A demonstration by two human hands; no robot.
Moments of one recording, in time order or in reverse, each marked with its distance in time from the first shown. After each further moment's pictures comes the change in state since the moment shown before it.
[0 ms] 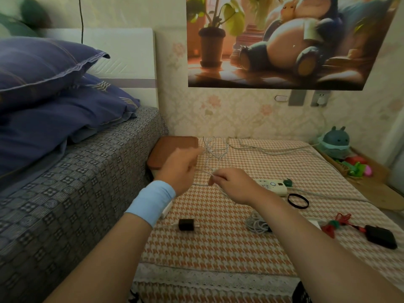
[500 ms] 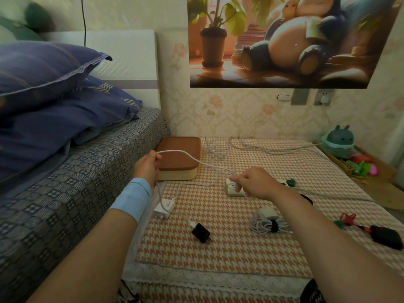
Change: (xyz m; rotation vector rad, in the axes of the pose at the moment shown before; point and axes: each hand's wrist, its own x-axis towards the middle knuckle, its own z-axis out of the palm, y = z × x) left_hand 0.000 -0.065 -0.015 -0.961 0.417 -0.804; right_hand -0.005 0.038 -0.027 -0.027 0.021 0.208
